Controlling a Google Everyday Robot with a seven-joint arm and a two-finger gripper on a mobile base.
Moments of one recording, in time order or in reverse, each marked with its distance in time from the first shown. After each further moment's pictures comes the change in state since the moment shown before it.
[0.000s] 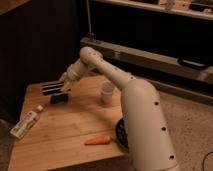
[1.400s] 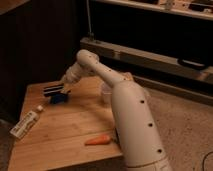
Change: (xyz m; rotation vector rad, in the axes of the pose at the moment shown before) arm 0.023 -0.014 0.028 -0.023 0.059 0.051
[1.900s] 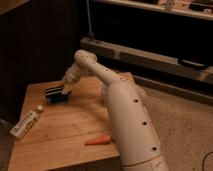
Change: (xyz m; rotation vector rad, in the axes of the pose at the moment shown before) arm 0.011 0.000 0.011 -0.030 0.046 0.026
